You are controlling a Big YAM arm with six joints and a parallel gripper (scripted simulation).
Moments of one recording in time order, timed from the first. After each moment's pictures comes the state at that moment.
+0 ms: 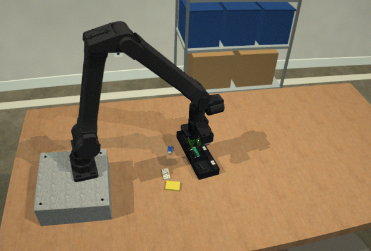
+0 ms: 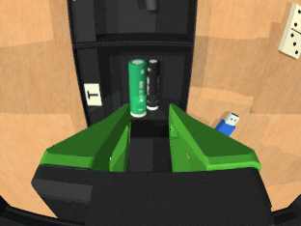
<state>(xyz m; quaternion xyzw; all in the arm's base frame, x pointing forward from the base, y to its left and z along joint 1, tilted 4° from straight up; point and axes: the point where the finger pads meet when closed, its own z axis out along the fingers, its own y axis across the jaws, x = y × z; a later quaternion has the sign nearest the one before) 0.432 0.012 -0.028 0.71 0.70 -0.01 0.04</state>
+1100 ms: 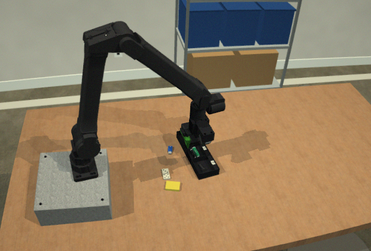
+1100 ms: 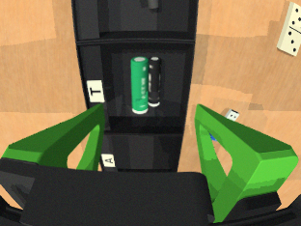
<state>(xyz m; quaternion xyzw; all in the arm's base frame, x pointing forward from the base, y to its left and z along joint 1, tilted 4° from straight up) 0.434 0.014 -0.024 0.71 0.70 -0.02 0.03</state>
